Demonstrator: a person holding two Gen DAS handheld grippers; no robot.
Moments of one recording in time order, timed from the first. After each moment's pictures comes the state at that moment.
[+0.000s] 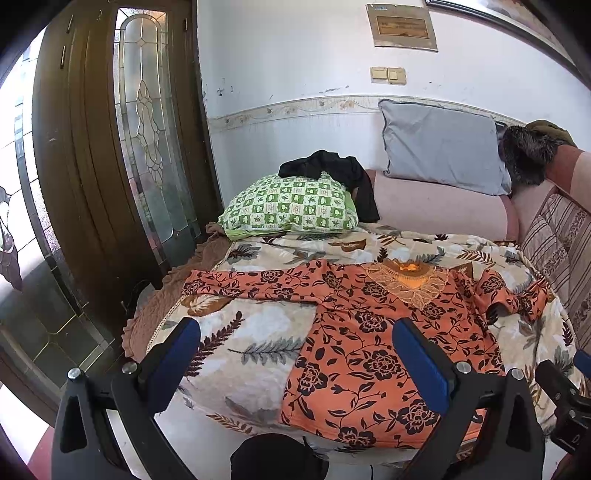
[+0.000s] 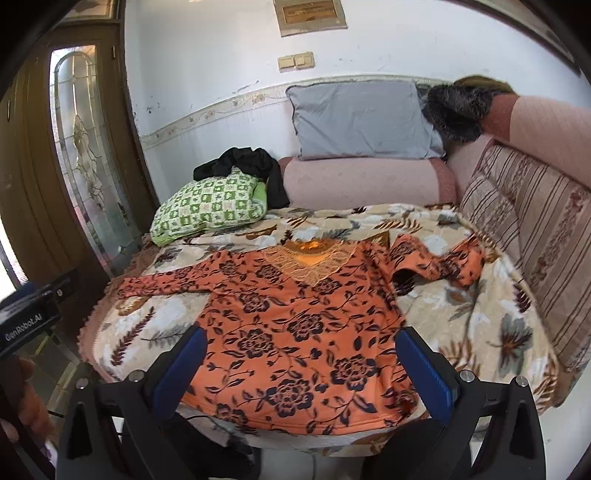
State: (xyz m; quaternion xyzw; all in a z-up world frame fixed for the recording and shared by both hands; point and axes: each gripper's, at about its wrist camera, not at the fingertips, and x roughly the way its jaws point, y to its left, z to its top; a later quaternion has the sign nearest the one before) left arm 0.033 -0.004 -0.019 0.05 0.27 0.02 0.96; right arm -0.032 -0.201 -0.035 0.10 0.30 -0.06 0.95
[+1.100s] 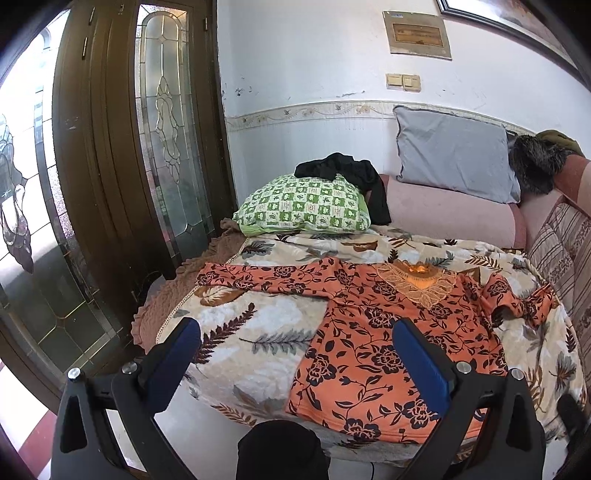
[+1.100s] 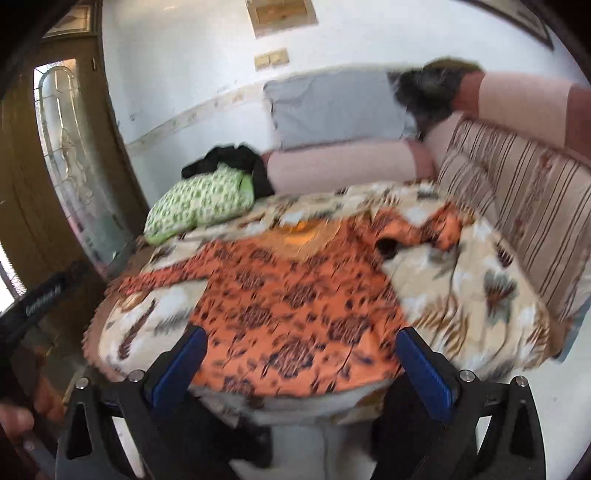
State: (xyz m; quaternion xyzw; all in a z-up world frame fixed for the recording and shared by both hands) left arm 0.008 0.009 -0.029 0.03 0.26 0.05 0.96; right arm -0.093 -0.185 -0.035 0.13 0.30 -0.11 0.94
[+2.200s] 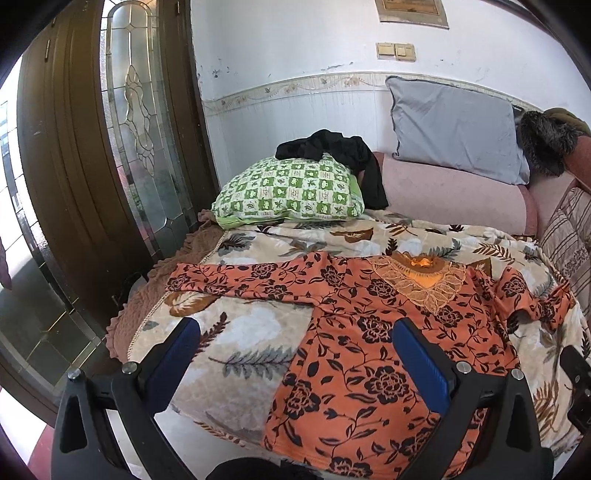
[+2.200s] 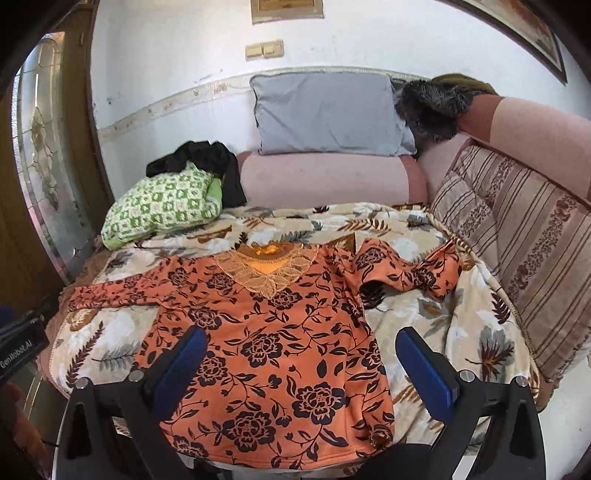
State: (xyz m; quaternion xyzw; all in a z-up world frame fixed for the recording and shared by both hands) left arm 0.121 -0.029 -0.059 0.05 0.30 0.04 0.95; right arm 0.042 -0.228 -0.054 0.08 0.33 -0.15 0.93
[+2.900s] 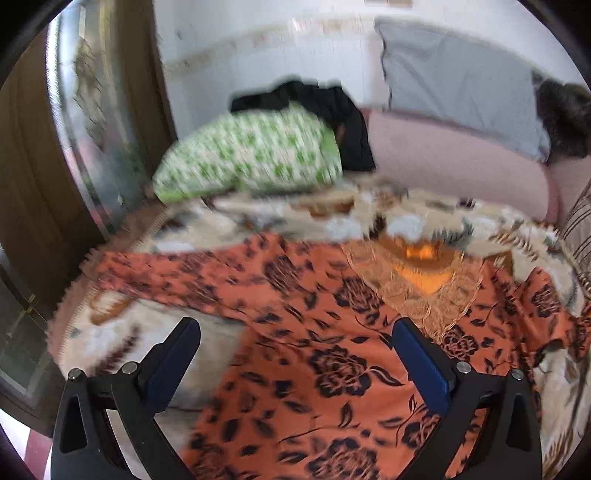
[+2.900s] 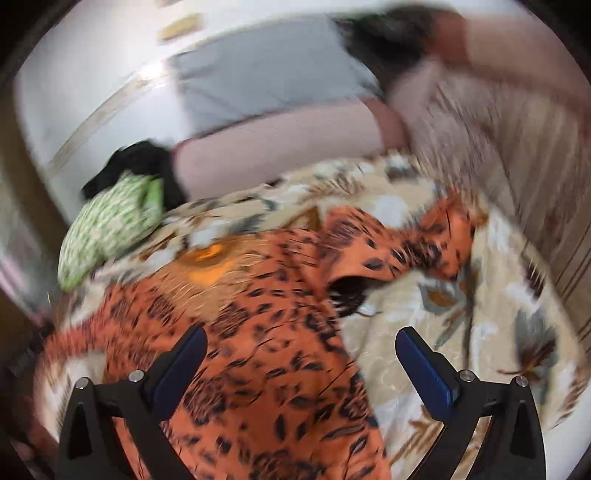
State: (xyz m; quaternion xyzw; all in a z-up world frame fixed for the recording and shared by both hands) left arm 0.303 -0.116 -0.170 0.04 0.38 0.03 0.92; right arm 0.145 -0.380 -0.151 0.22 0.36 -0.18 0.89
